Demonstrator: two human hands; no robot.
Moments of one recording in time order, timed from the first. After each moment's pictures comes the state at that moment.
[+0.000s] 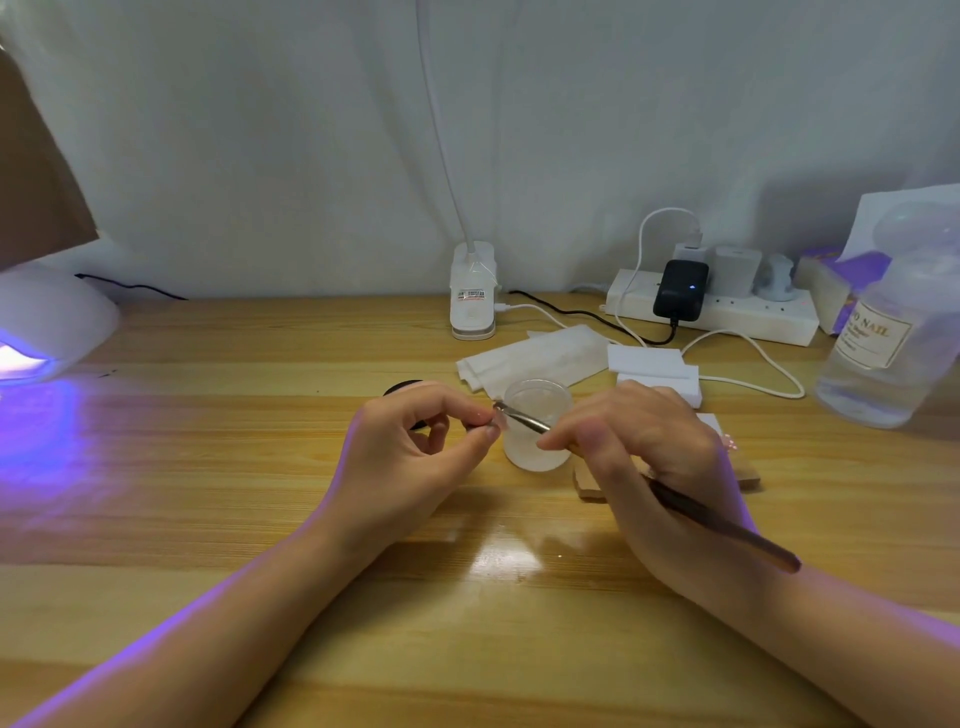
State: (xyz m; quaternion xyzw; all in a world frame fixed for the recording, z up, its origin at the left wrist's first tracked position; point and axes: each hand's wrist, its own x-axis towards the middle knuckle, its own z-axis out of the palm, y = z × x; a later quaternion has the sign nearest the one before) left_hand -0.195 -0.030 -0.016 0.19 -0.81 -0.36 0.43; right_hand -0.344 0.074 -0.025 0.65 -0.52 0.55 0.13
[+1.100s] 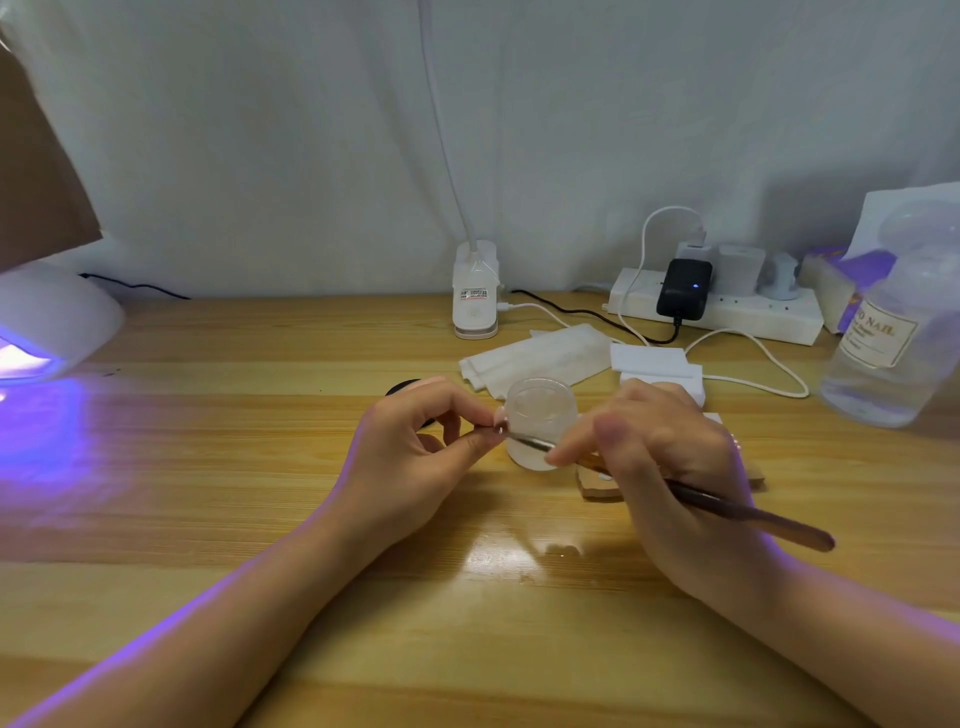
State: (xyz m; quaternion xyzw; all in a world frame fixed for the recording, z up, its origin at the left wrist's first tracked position) left_hand -0.196 -0.035 -0.017 0.17 -0.83 -0.35 0.41; right_hand -0.343 0.075 -0.023 0.64 -0.51 0.57 0.09
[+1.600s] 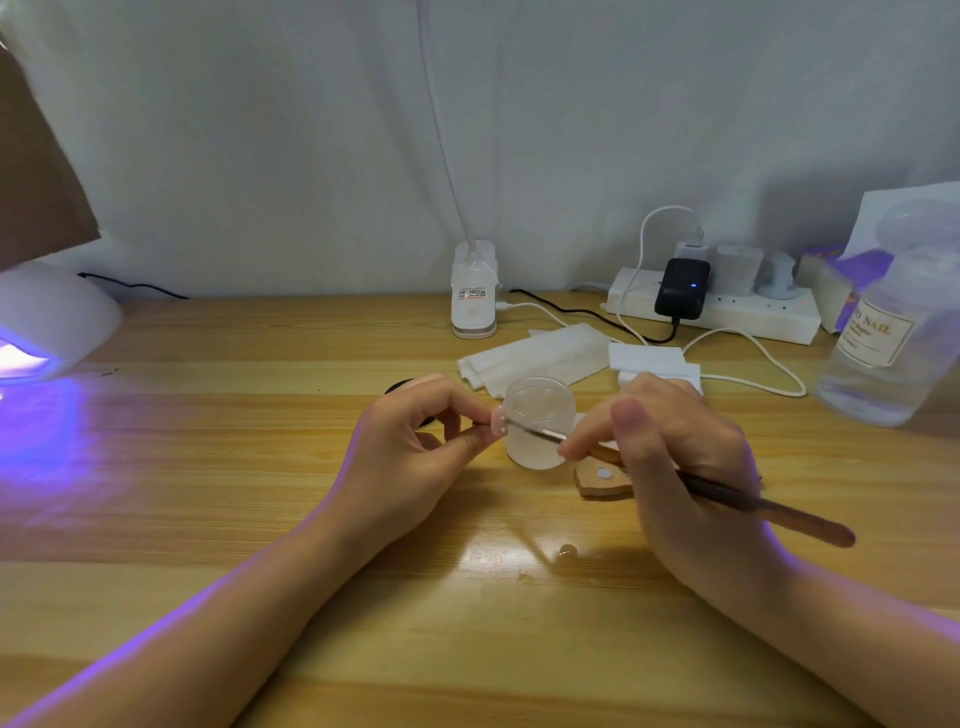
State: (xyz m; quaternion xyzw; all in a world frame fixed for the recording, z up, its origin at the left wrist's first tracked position) left_hand -0.197 -0.035 -0.017 0.17 -0.83 -0.34 0.41; right_hand -0.343 0.077 -0.022 0.62 -0.51 0.59 0.09
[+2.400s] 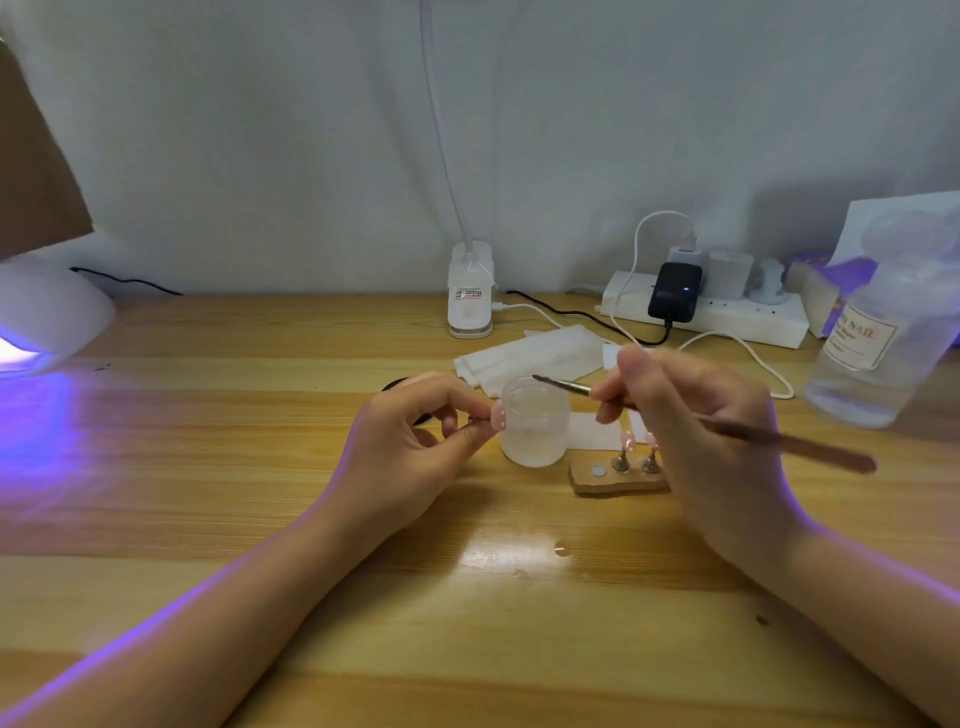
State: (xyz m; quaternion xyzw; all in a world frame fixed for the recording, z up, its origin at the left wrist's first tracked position) left_hand -0.197 -0.035 -0.019 0.17 -0.82 -0.36 0.42; right_hand -0.353 0.082 0.000 0.56 -0.52 0.64 -0.07
